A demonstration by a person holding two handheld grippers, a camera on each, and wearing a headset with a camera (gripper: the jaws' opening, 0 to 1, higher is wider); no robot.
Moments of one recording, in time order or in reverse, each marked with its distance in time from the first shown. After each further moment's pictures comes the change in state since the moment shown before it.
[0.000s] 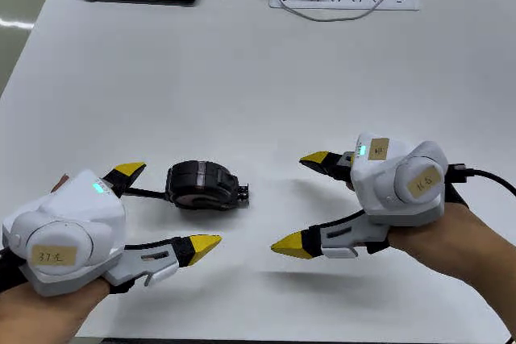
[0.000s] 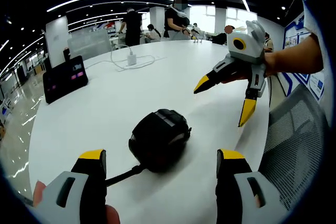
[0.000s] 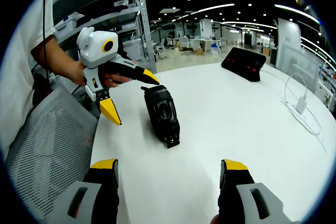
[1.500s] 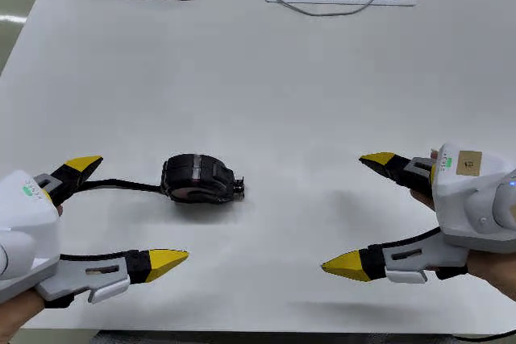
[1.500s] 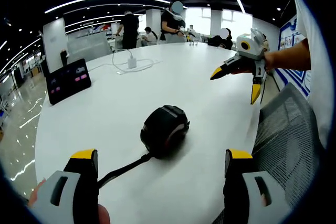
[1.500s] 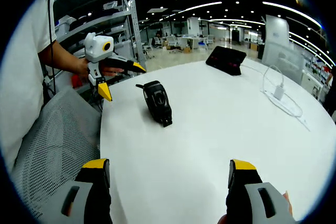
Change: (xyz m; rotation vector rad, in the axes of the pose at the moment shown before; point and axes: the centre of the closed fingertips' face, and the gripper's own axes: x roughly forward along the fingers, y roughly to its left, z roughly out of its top) left arm -0.036 0.009 -0.002 0.014 -0.014 -0.030; right arm -0.068 0.006 -0.026 0.055 0.013 -0.088
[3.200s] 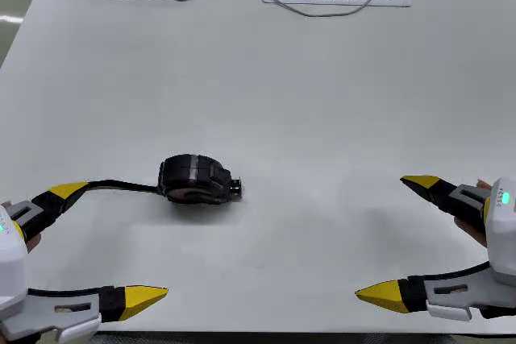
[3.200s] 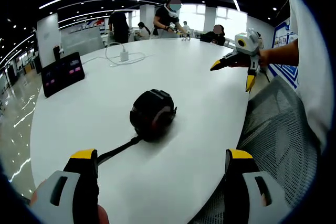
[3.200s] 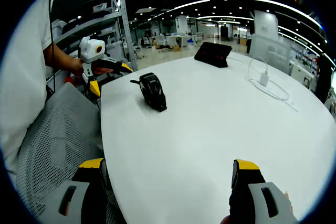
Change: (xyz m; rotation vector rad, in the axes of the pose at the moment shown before) left arm -0.020 -0.017 -0.024 -0.004 0.038 -0.074; right arm -0.033 0.005 -0.029 0.061 0.006 -0.073
